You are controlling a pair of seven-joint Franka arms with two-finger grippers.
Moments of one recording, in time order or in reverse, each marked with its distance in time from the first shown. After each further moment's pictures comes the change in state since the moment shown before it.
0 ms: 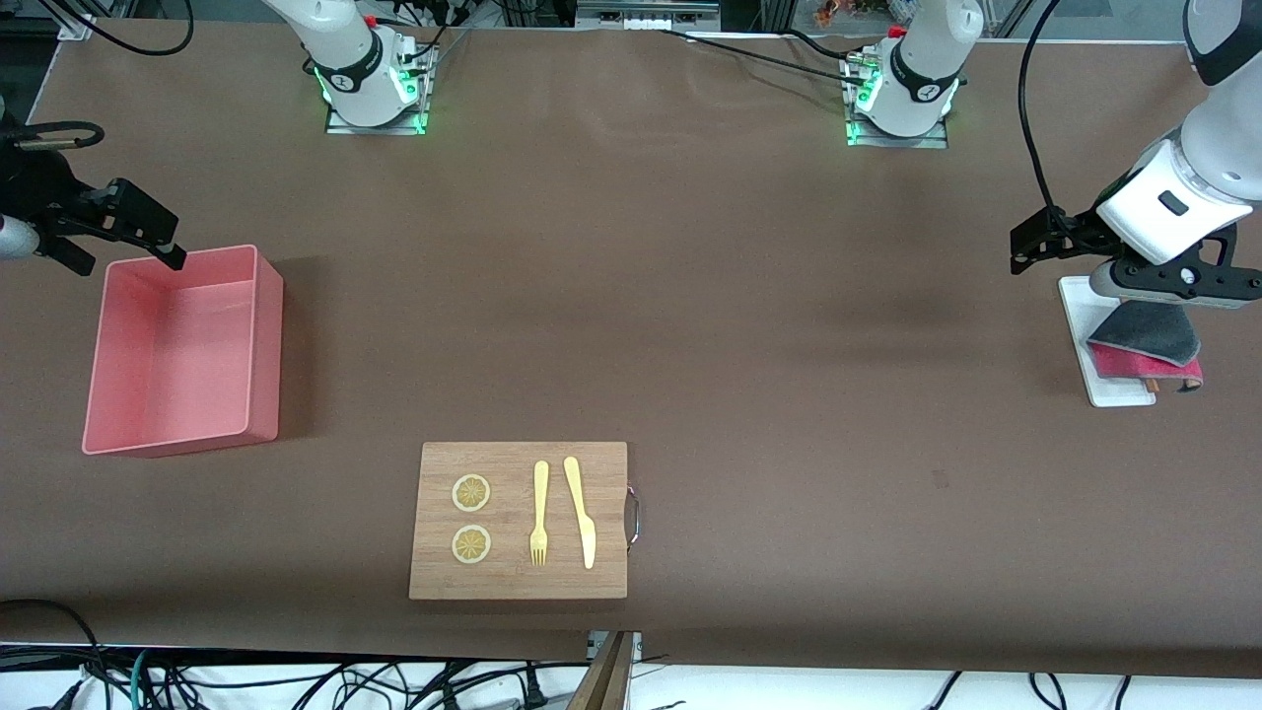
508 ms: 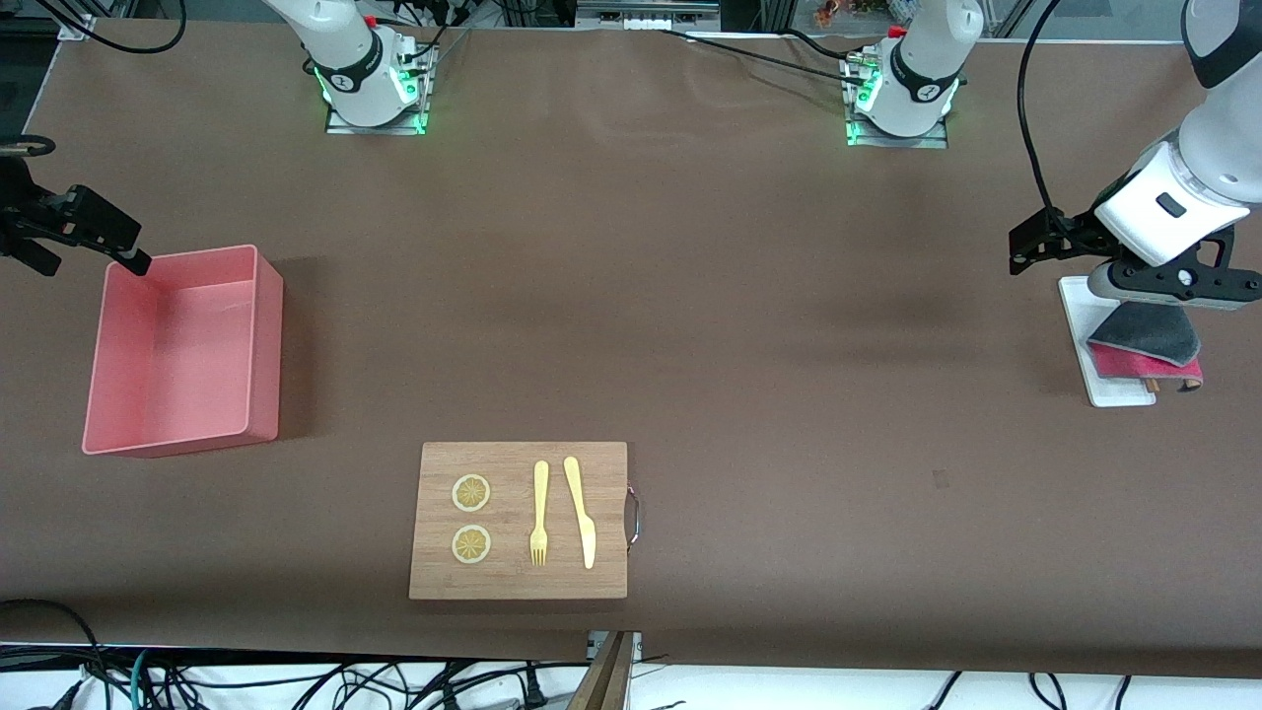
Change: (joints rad) left arm 0.000 0.004 0.000 -0.003 0.000 -0.007 0.000; right arm -0.028 0.007 -0.023 0.000 0.000 0.005 0.000
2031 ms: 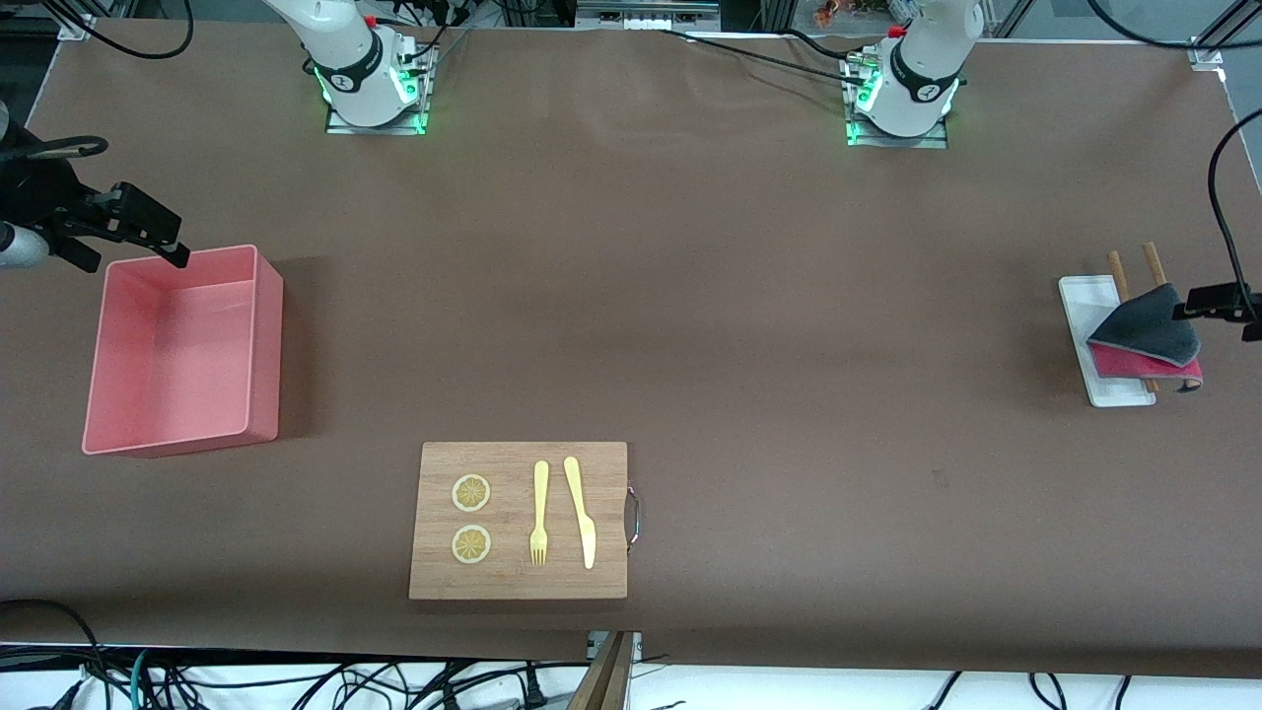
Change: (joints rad) left arm 0.447 0.385 0.017 0.181 0.057 0.013 0.627; right arm 0.011 0.014 0.034 0.005 0.001 -0.052 0.000
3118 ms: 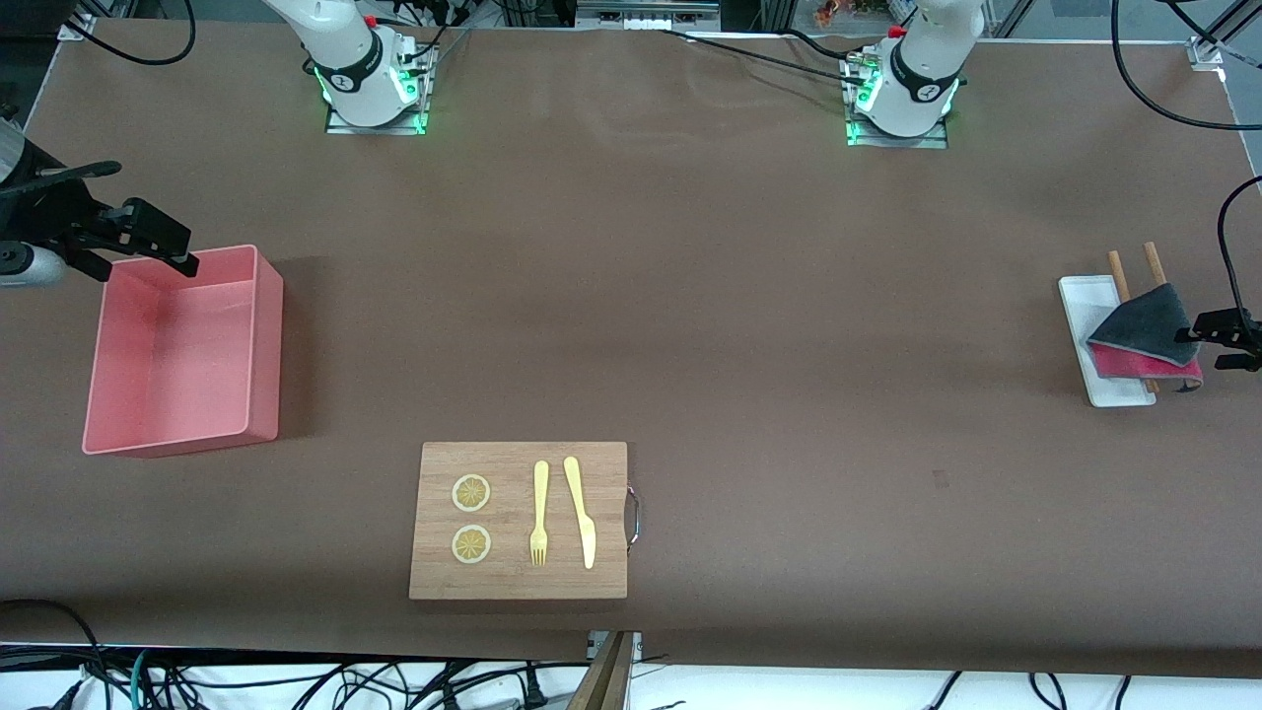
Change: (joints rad) left arm 0.143 0.194 -0.002 0.067 -0.062 0.072 0.352; right arm 0.001 0.020 0.001 0.000 0.000 -0.001 0.000
